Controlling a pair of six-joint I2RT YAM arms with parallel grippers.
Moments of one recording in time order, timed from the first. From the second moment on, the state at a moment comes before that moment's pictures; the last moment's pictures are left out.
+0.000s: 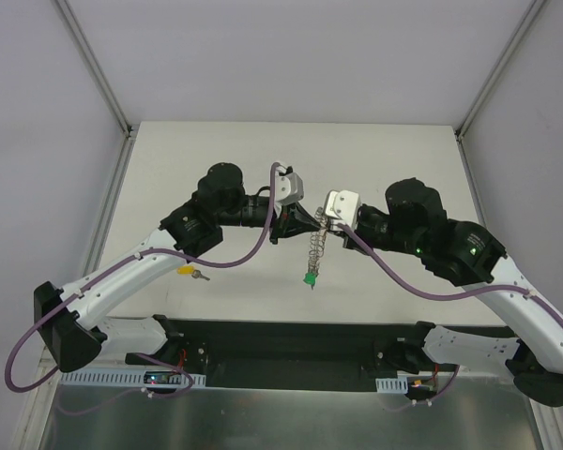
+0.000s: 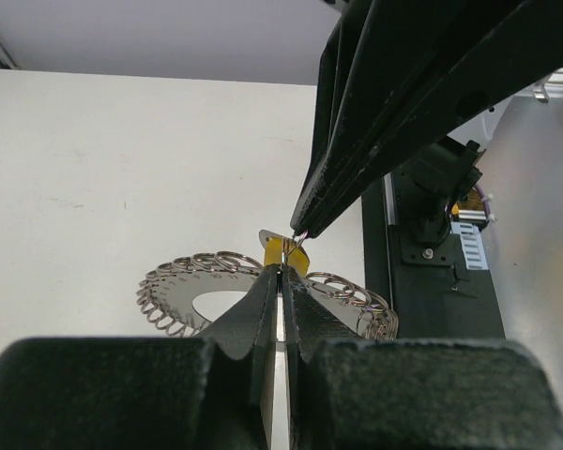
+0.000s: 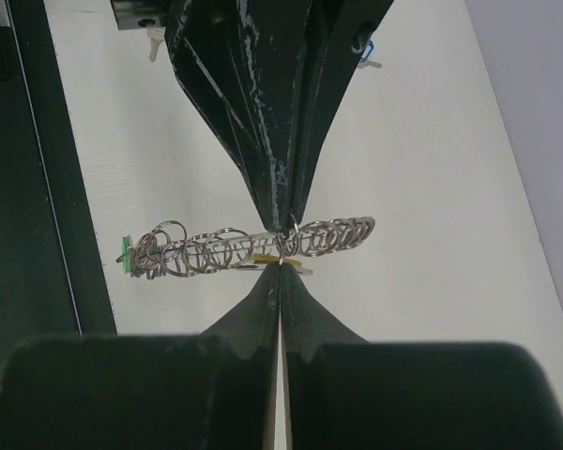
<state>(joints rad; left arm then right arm) -0.81 1.22 1.14 -0.09 0.72 0.08 0.91 1.00 1.37 -0.86 -0.18 -0.51</state>
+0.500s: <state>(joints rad) -0.81 1.15 1.04 0.07 0.64 -0.04 0.91 1.02 1.37 -0.85 -0.17 -0.52</state>
